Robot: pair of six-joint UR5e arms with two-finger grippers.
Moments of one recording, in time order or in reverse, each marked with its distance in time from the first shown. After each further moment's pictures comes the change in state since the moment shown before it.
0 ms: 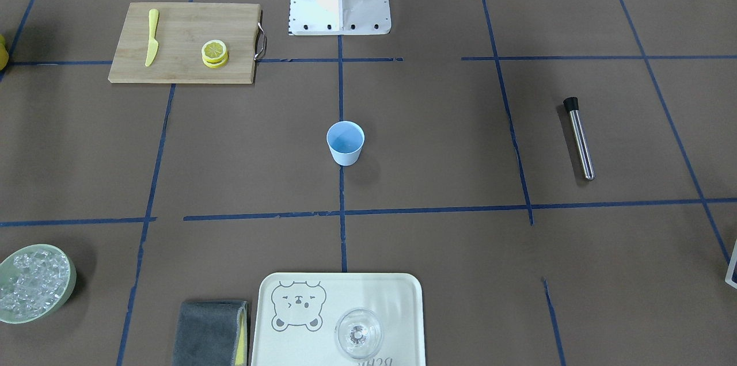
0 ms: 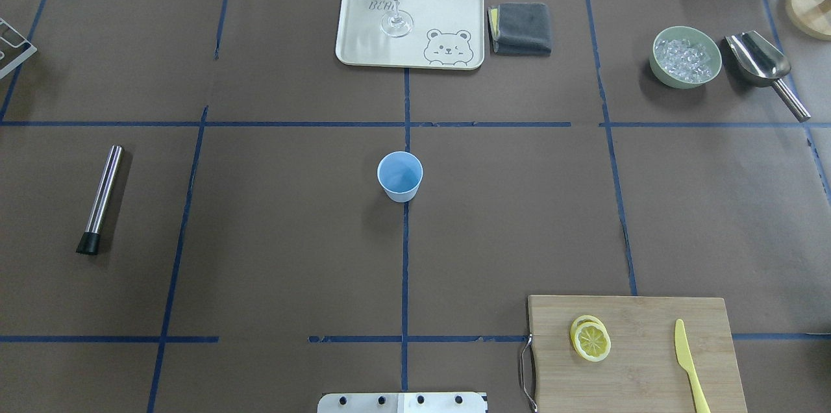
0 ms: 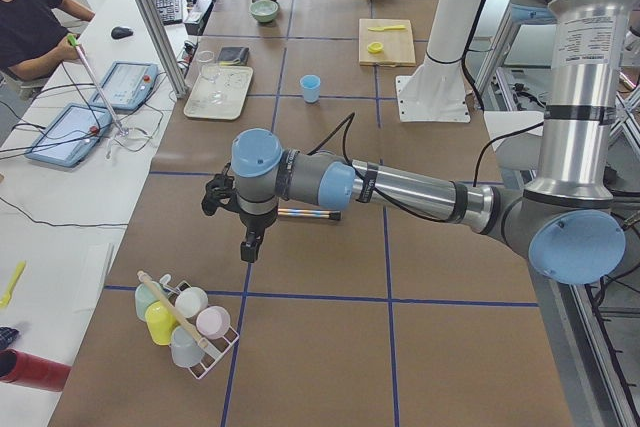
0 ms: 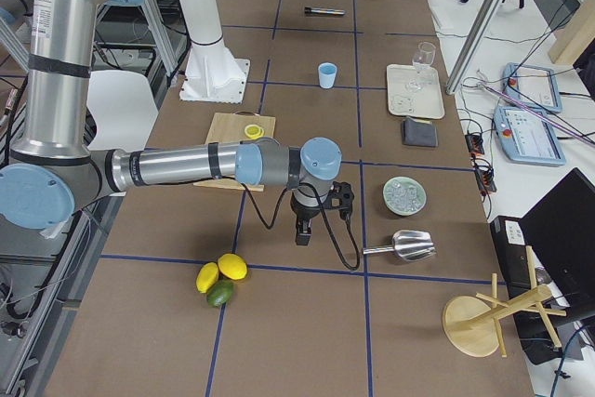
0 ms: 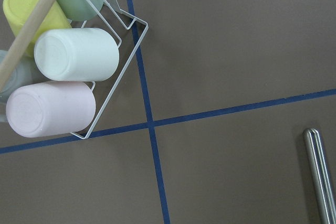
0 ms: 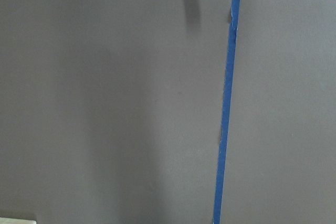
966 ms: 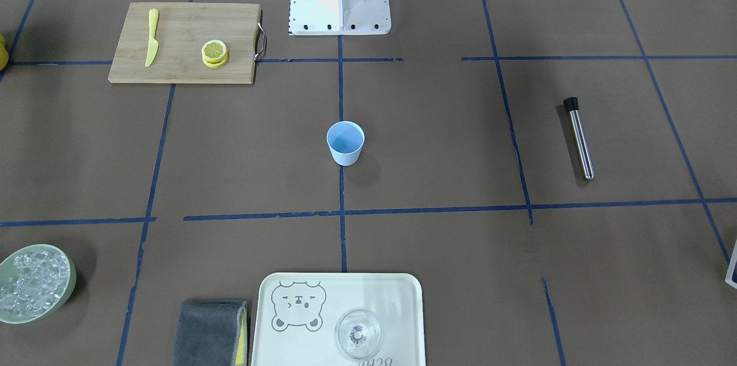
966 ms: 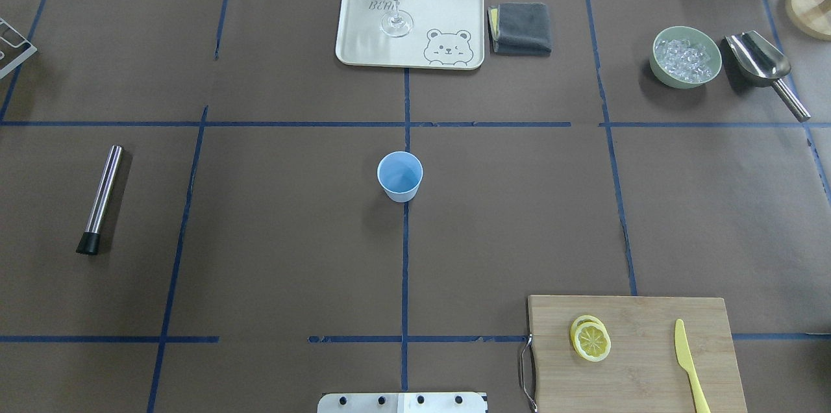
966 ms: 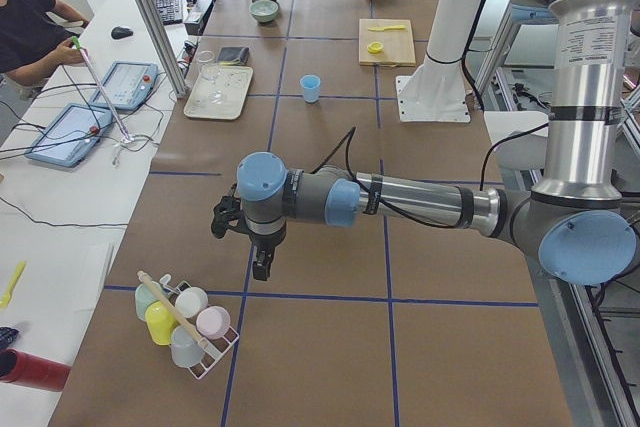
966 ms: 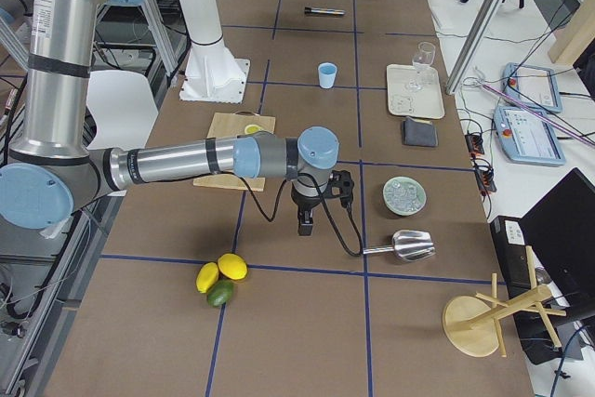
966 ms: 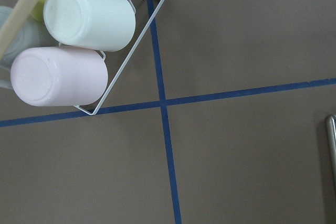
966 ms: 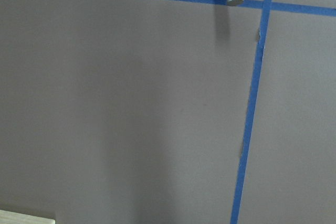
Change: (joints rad) left arm 0.011 0.032 0.037 -0.012 -0.015 -0.005; right arm -0.031 -0.008 0.043 0.068 0.021 0.005
